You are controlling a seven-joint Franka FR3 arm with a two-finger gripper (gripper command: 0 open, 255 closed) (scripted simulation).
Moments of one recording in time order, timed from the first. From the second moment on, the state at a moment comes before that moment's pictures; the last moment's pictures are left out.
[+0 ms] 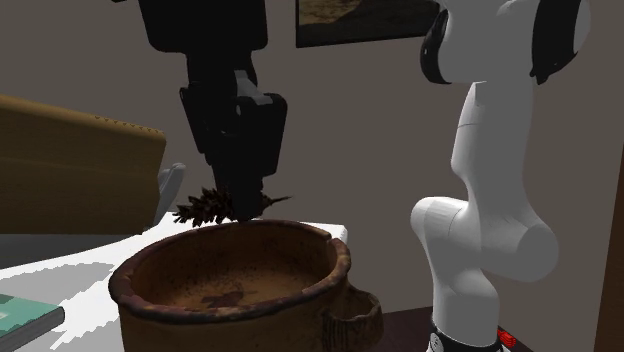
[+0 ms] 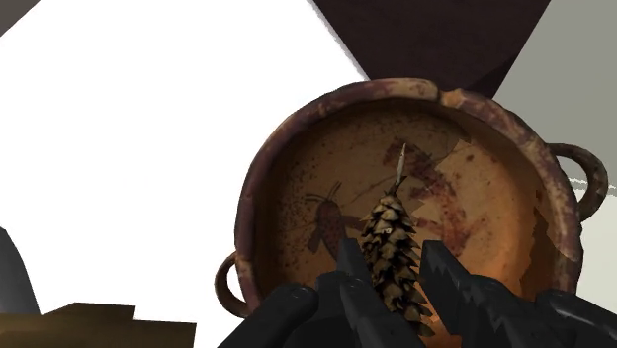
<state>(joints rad) 0.15 -0.18 0.33 -1.77 -0.15 1.39 0.01</state>
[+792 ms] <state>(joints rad) 0.15 -0.19 0.33 -1.85 -0.15 1.46 0.02</state>
